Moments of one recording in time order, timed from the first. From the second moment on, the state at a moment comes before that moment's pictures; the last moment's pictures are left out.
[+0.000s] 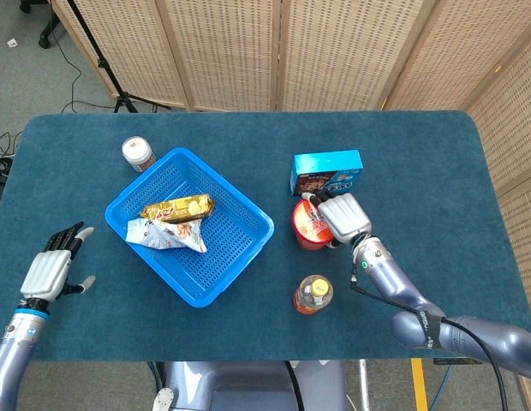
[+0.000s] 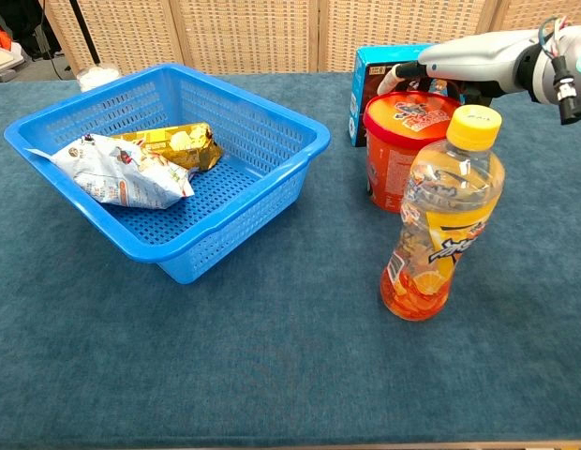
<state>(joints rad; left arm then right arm) -0.29 -1.28 -0.07 -1.45 1.33 1.16 -0.07 0.94 -1.35 0.16 -1.54 -0.87 0.85 -0.48</state>
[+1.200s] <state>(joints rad) -0.29 -1.27 -0.06 -1.46 1.34 1.17 -0.09 1.06 -1.22 0.22 -1.77 -0.66 0.97 -0.73</state>
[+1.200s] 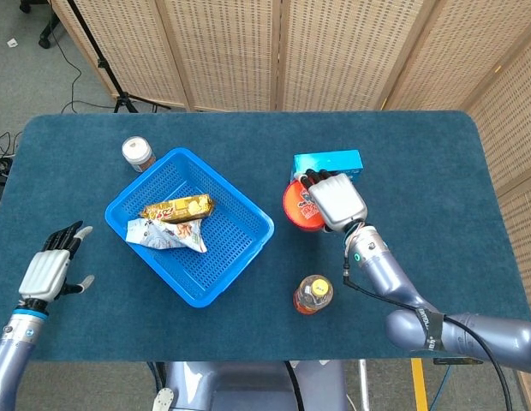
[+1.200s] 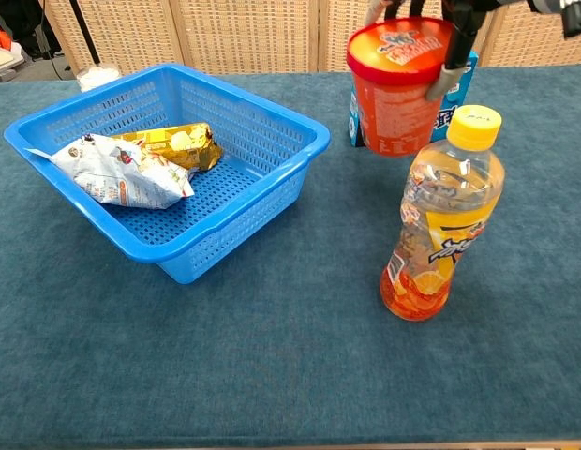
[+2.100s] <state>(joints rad) -0.29 -1.24 -0.05 -1.48 1.38 1.17 -0.15 1.29 -1.26 0.30 -1.98 -0.41 1.17 -0.95</state>
